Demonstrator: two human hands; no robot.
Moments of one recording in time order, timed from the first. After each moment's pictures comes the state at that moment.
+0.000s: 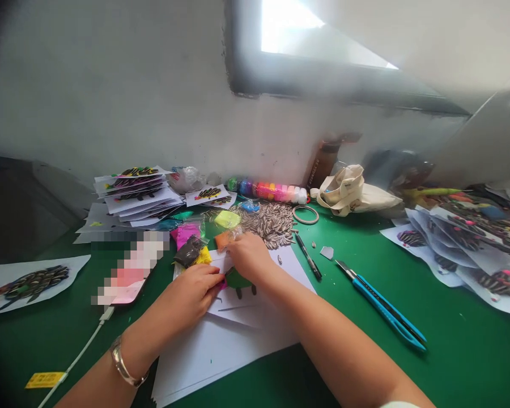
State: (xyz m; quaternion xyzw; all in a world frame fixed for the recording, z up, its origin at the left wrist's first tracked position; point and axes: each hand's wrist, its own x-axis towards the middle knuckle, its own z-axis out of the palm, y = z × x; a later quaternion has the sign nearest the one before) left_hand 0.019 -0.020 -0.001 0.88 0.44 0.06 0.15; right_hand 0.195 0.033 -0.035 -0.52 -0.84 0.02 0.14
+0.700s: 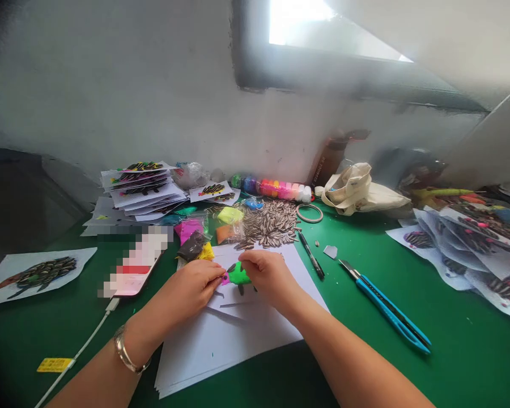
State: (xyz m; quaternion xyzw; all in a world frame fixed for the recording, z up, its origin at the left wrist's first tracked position) left_hand 0.016 -0.019 0.001 0.87 0.45 0.08 0.17; right_hand 0.215 -0.027 -0.023 -0.53 -0.73 0.26 0.34
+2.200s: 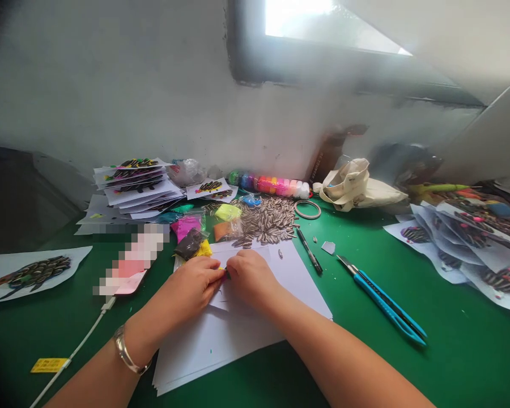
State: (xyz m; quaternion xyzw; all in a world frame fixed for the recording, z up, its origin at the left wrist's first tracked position) left_hand 0.022 -0.018 -0.004 0.89 0.43 0.02 0.12; right_hand 0.188 -0.020 -0.039 -0.55 -0.80 0.12 0.19
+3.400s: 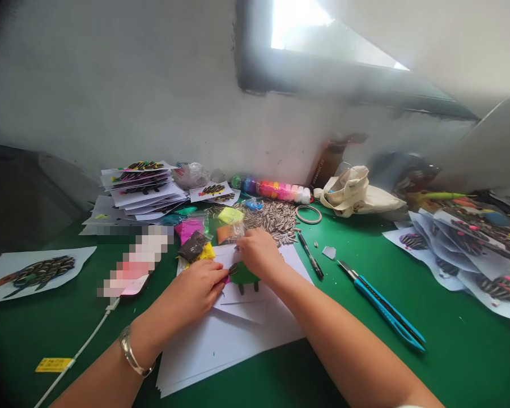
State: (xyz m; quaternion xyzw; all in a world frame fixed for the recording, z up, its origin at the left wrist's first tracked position) left_hand 0.020 -0.022 -0.005 0.89 0.43 0.05 0.13; right_hand 0.207 0.029 -0.032 -0.54 -0.83 -0.01 0.14
